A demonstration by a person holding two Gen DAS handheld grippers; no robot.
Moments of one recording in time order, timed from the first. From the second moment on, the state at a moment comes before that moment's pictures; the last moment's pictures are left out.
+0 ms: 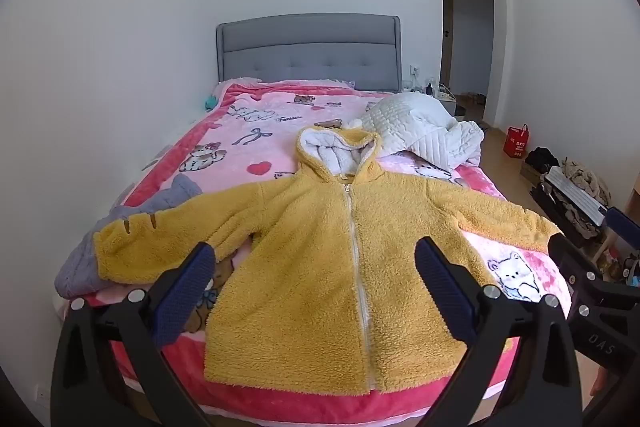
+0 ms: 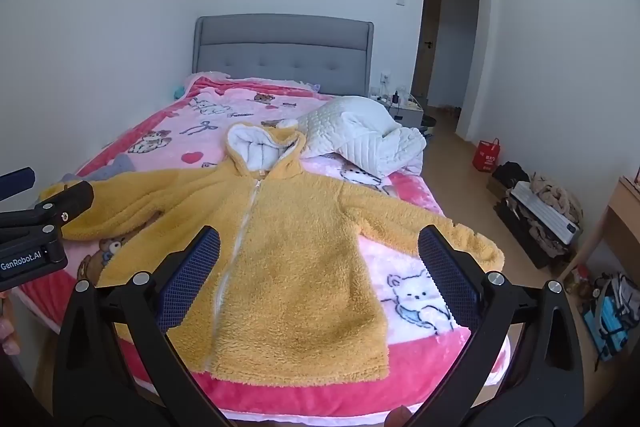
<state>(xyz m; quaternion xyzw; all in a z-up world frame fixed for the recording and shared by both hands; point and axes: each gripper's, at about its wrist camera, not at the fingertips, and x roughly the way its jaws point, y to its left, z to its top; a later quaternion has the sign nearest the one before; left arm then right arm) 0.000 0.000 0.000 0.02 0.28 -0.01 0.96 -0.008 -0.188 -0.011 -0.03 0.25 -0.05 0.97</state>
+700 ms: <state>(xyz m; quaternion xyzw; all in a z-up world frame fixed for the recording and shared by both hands) 0.000 0.000 0.005 0.02 0.28 0.00 0.96 -0.013 -0.184 -0.004 -0.03 0.25 -0.05 0.97</state>
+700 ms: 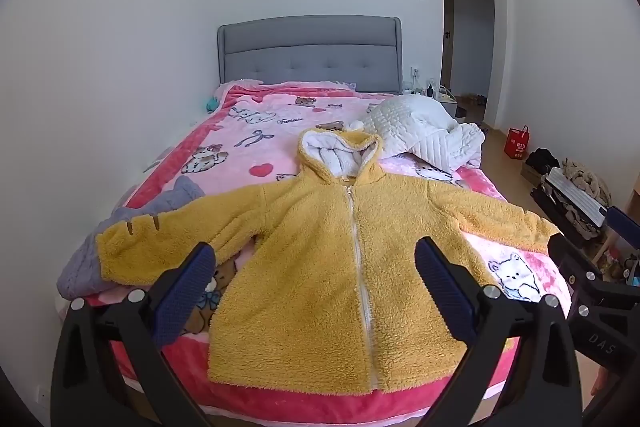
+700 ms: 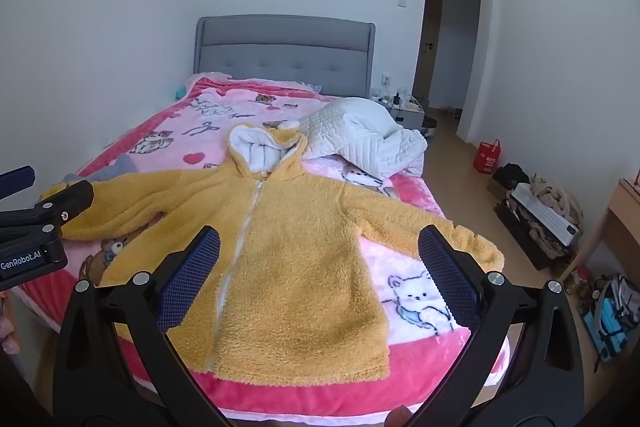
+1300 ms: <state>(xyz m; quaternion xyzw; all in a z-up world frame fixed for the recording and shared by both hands) -0.004 0.005 0.010 0.03 0.28 0.00 0.96 -0.011 -0.183 0.001 -0.04 0.24 -0.05 0.97</state>
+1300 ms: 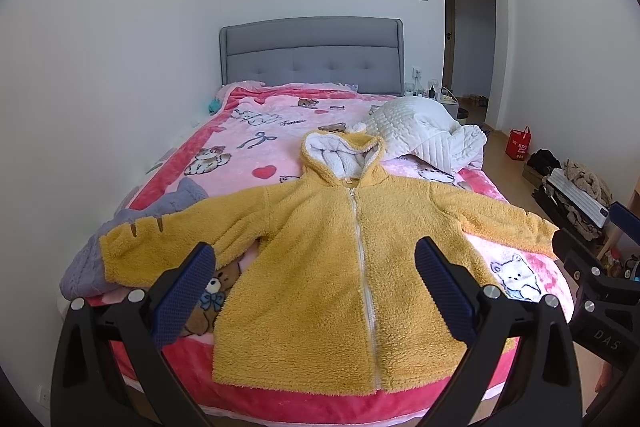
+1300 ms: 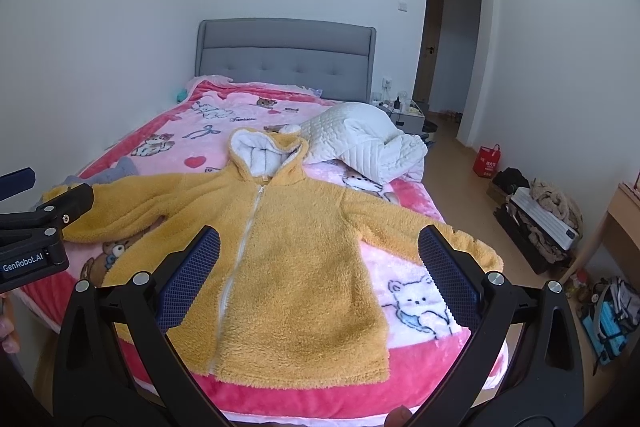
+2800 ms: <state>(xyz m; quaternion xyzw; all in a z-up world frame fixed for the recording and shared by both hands) 0.029 0.009 -0.006 0.03 0.29 0.00 0.96 0.011 -0.178 -0.008 -0.02 0.26 -0.03 0.97</state>
